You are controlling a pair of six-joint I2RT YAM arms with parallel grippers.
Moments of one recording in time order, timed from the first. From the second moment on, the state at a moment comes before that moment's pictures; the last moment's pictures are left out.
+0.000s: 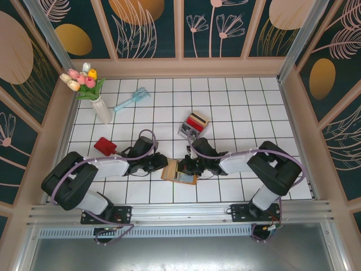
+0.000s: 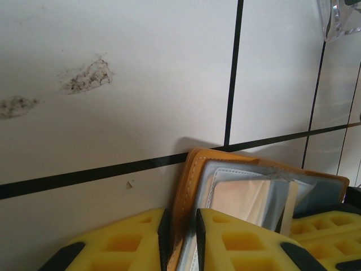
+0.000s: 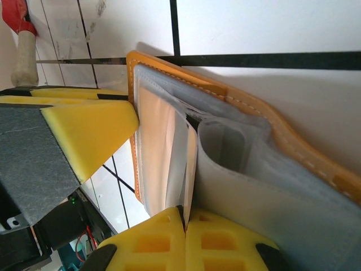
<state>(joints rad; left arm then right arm) -0.64 1.49 0.48 0.10 0.36 -0.93 0.86 1.64 0.58 0.26 -0.50 1.10</state>
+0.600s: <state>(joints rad) -0.64 1.48 0.47 0.10 0.35 -0.93 0.88 1.59 0.59 0.13 -0.43 1.06</state>
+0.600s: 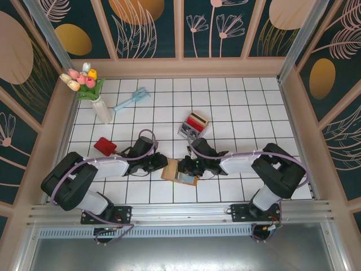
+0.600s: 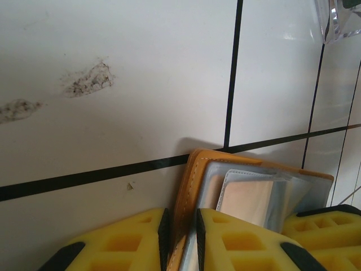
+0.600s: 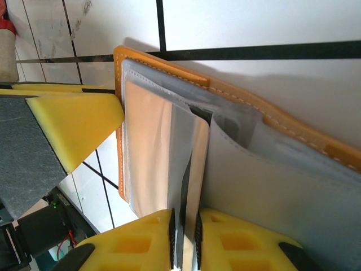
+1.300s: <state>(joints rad) -0.64 1.45 0.46 0.10 0.31 -0.94 0.89 1.62 0.65 0.07 -0.43 1.01</state>
